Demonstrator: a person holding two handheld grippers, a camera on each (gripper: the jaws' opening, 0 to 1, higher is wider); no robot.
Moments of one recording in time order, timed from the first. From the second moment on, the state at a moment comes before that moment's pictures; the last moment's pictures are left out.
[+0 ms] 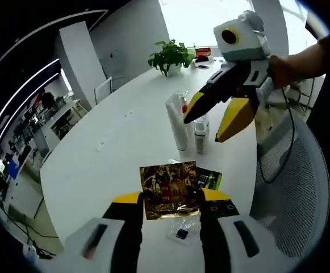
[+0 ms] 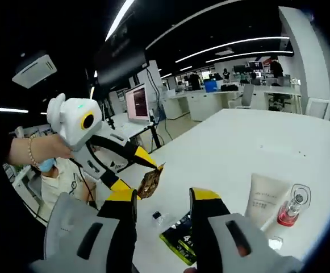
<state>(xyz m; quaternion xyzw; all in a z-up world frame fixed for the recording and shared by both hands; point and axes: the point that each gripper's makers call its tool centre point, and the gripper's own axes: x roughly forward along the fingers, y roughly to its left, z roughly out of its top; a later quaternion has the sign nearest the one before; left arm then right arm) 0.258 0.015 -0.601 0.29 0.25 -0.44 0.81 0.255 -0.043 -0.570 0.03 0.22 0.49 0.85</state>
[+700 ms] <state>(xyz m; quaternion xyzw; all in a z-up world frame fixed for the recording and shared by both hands) 0.236 -0.007 -0.589 0.34 0.23 -0.47 0.78 0.256 -0.010 -0.578 0.13 0.29 0.51 0.80</state>
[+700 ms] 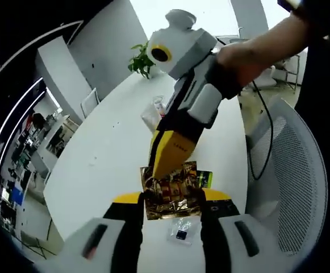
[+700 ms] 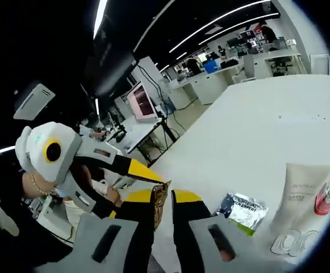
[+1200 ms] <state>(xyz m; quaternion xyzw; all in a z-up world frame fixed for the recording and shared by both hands) 0.237 -0.014 -0.583 0.29 0.22 -0.47 0.81 0.256 -0.023 -0.577 0.15 0.29 0.50 0.81</state>
